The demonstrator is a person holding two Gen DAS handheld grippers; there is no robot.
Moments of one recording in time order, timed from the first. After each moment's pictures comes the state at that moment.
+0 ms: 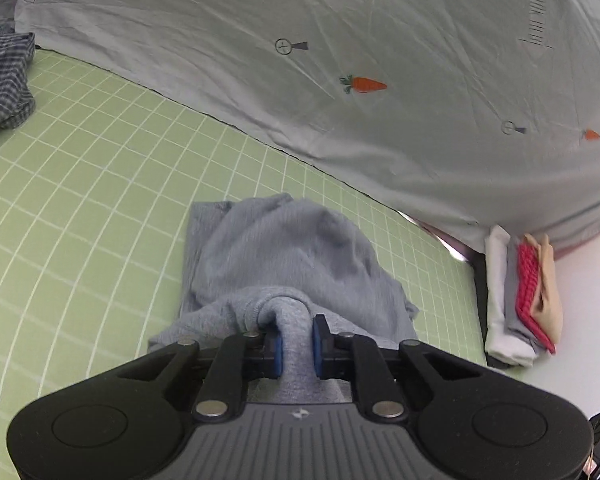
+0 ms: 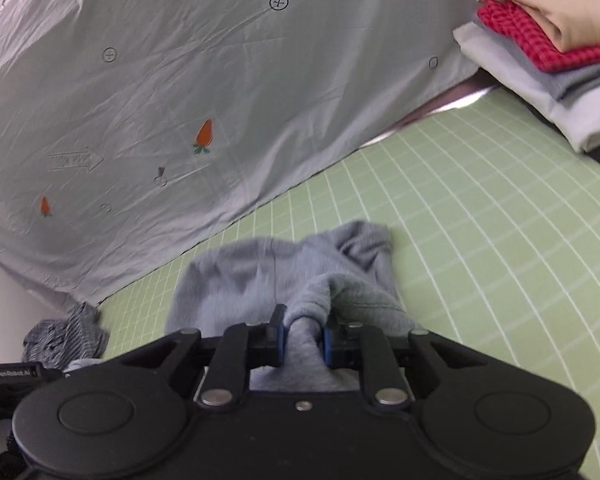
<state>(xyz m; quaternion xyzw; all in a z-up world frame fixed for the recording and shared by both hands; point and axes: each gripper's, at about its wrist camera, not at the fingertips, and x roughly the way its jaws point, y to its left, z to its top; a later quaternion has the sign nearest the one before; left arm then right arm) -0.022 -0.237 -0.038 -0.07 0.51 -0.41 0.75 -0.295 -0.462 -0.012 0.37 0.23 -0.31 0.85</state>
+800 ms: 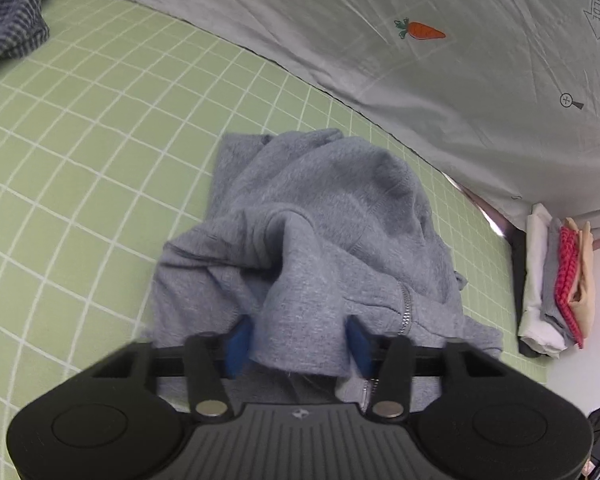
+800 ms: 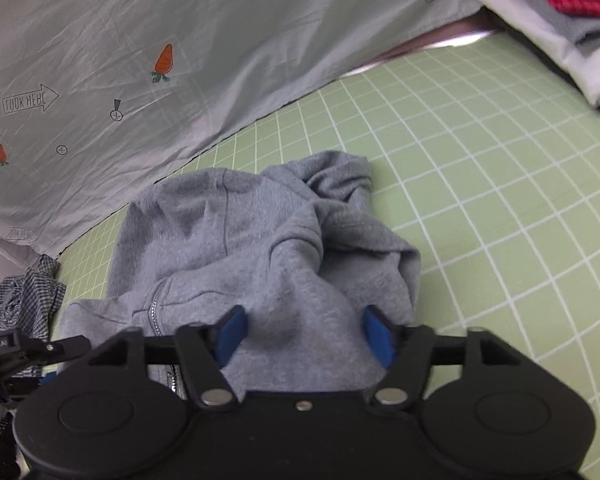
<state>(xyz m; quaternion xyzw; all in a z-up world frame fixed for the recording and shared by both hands) -0.022 -0.240 -0.090 -0.07 0.57 -0.39 0.72 -0.272 -0.473 -0.069 0.38 0.32 -0.29 0.82</state>
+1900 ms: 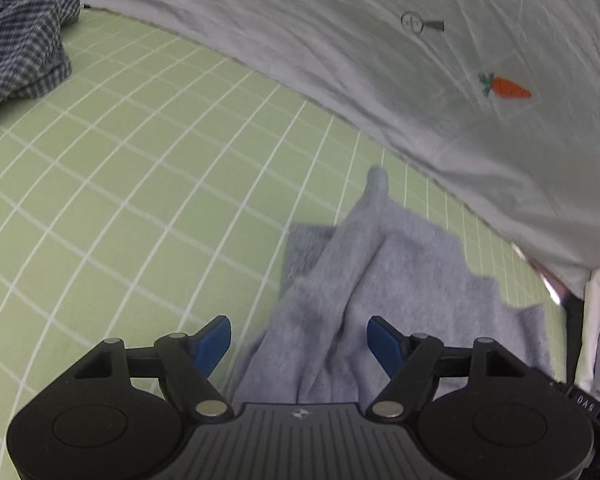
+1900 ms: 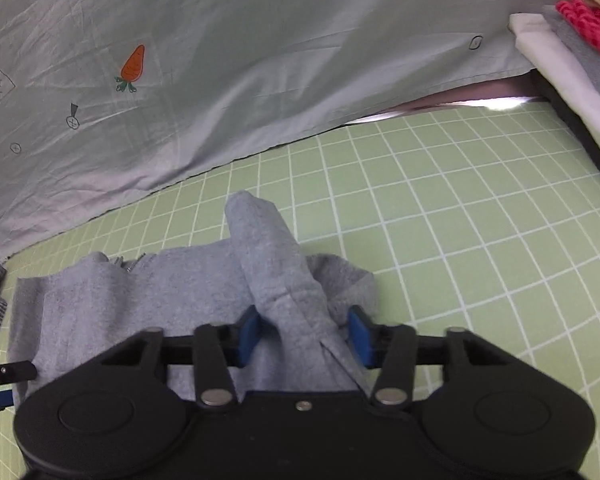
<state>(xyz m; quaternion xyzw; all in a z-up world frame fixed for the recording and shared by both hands) 0.058 -0.262 -0.113 -0.07 0.52 -0.32 0.79 -0.194 -0.560 -0.086 0.29 0.33 -0.32 0.84</state>
